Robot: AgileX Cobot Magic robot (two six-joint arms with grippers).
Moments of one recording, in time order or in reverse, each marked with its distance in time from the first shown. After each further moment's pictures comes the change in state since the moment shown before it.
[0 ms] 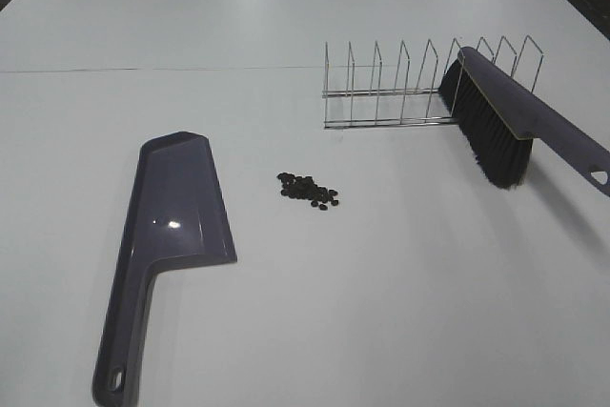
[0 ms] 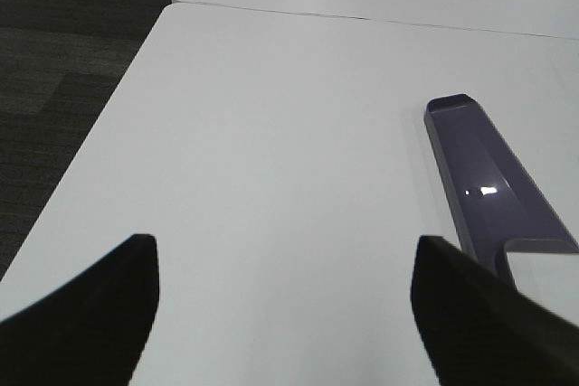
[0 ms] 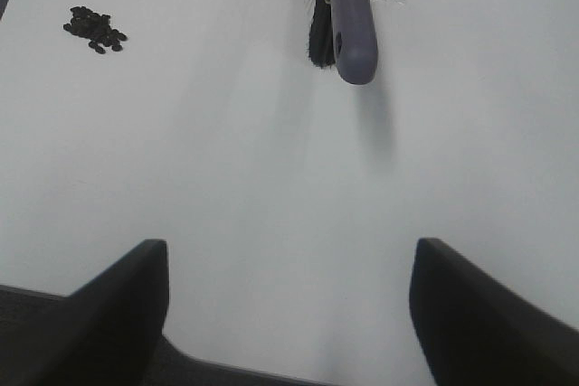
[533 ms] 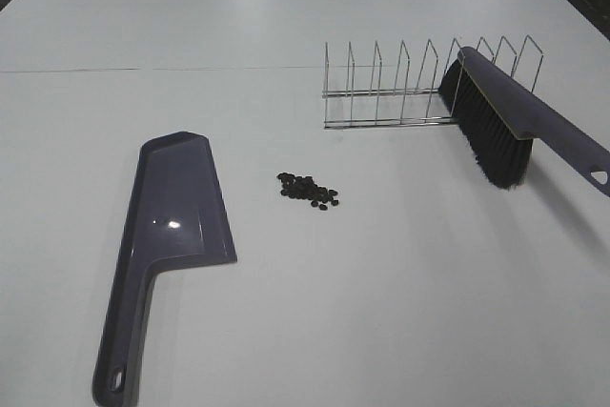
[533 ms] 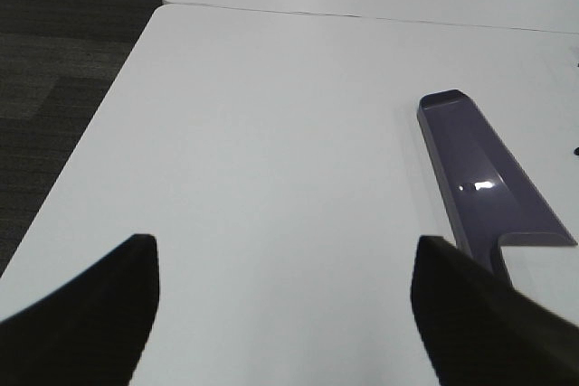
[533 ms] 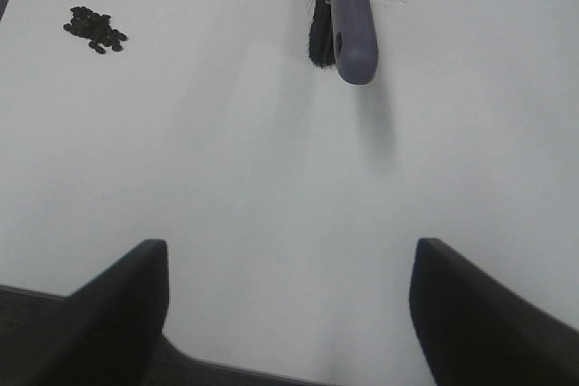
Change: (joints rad) left arm 0.000 0.000 0.000 -0.017 0.000 0.027; right arm 0.000 0.000 0.000 0.000 0.000 0.000
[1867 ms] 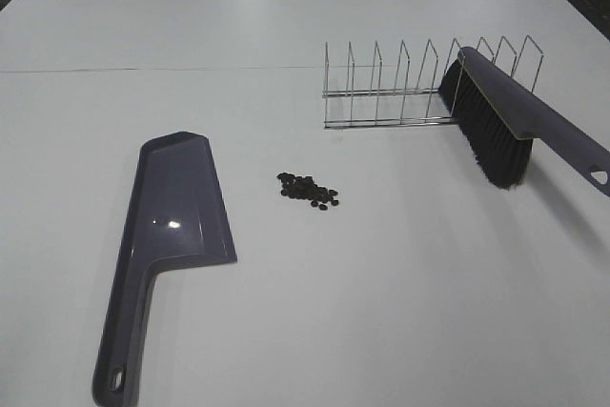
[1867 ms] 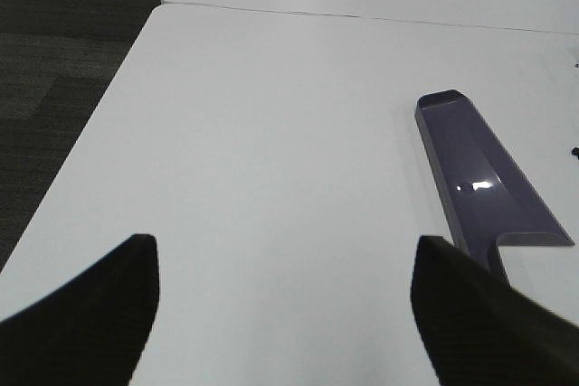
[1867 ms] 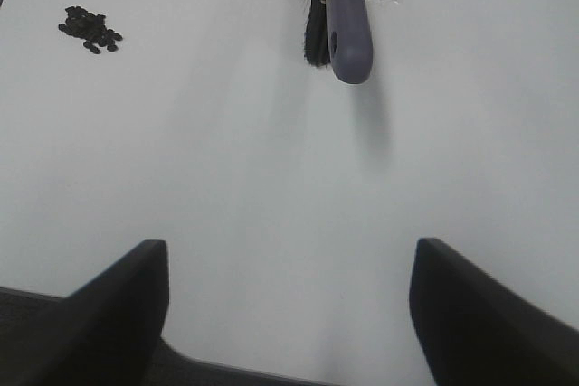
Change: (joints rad) left arm 0.000 0.000 0.000 -0.003 0.000 0.000; right arm 0.000 0.000 0.000 -0.008 0.000 0.007
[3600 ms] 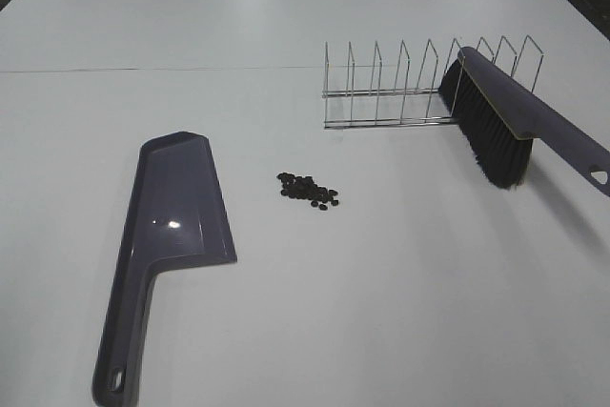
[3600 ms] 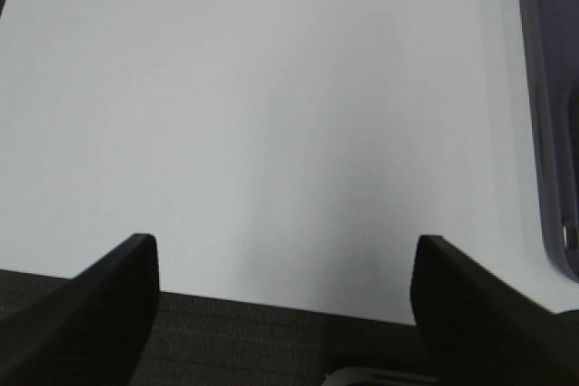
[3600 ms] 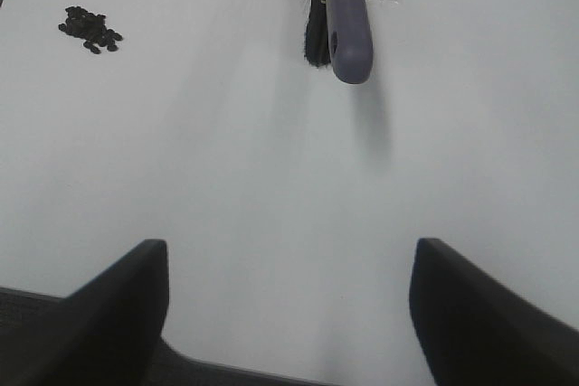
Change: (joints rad) left arm 0.000 0.589 0.000 0.026 -0.002 -0.043; right arm 0.000 0.000 0.000 0.000 0.000 0.000
